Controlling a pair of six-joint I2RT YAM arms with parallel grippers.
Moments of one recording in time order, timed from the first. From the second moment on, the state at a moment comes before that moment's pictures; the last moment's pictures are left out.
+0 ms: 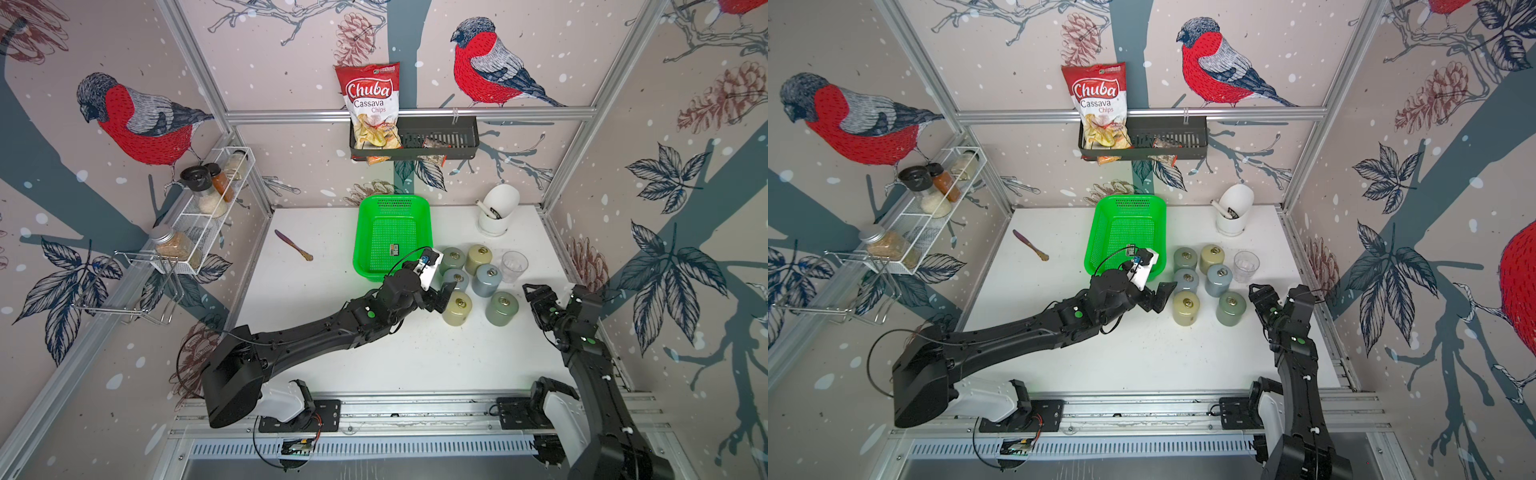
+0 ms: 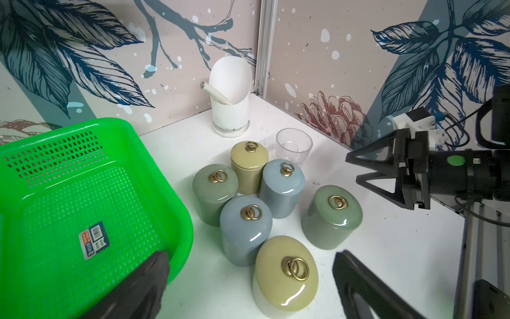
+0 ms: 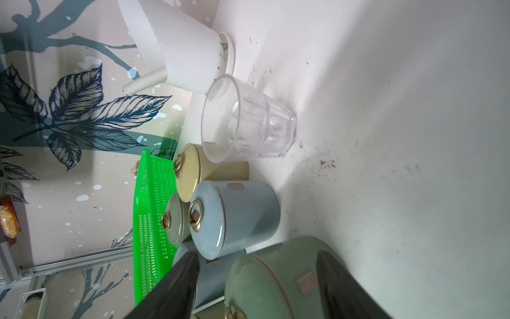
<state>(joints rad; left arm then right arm) -1.01 1.39 0.91 0.18 -0.20 -0.15 -0.30 0.78 0.36 -0.18 -0.43 0.86</state>
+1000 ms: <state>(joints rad) -1.01 1.42 0.93 0.19 -0.22 -0.18 -0.30 0.85 0.22 -0.03 -0.51 0.86</state>
